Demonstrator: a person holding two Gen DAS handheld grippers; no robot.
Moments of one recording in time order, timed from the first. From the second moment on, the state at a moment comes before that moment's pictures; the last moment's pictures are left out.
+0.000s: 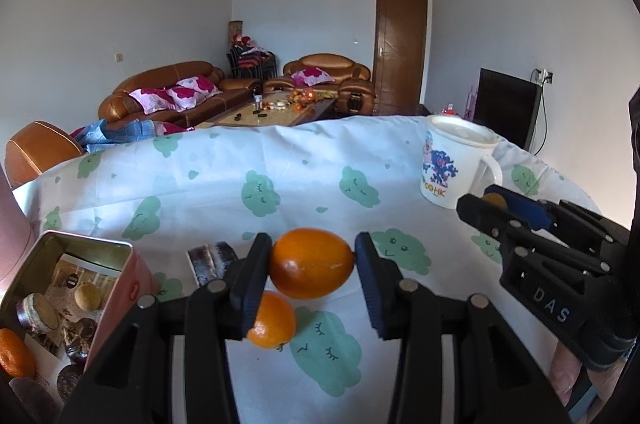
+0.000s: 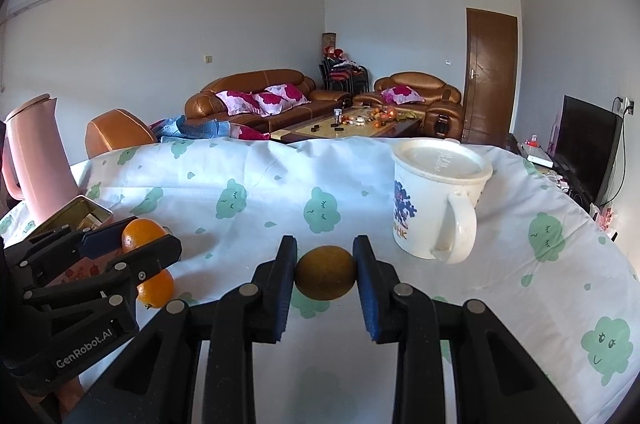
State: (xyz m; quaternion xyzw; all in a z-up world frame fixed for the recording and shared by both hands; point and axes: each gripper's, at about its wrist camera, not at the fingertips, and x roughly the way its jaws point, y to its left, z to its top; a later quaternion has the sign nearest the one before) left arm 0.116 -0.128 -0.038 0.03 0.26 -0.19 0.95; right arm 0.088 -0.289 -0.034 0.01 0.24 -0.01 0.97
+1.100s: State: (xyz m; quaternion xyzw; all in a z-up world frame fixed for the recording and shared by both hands) left arm 0.085 -0.113 -0.031 0.05 0.26 -0.18 0.95; right arm 0.072 -0.261 -0.033 0.02 0.24 0.05 0.97
